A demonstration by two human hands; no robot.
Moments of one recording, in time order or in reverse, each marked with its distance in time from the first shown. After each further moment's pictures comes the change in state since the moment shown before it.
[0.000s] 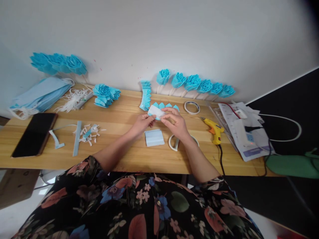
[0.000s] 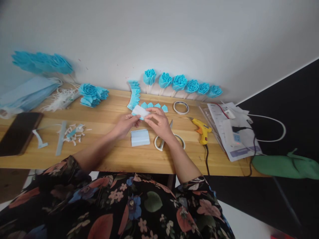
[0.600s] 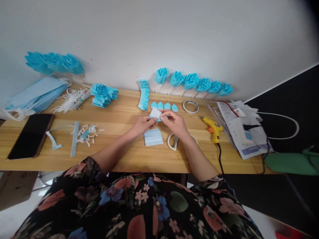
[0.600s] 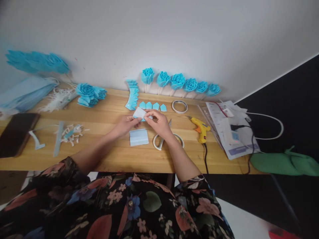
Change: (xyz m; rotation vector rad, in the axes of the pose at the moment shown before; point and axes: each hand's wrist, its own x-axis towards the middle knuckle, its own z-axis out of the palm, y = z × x) left_hand -0.002 0.002 0.003 0.149 -0.074 -0.026; right_hand -0.001 0.001 0.002 0.215 -0.010 0.281
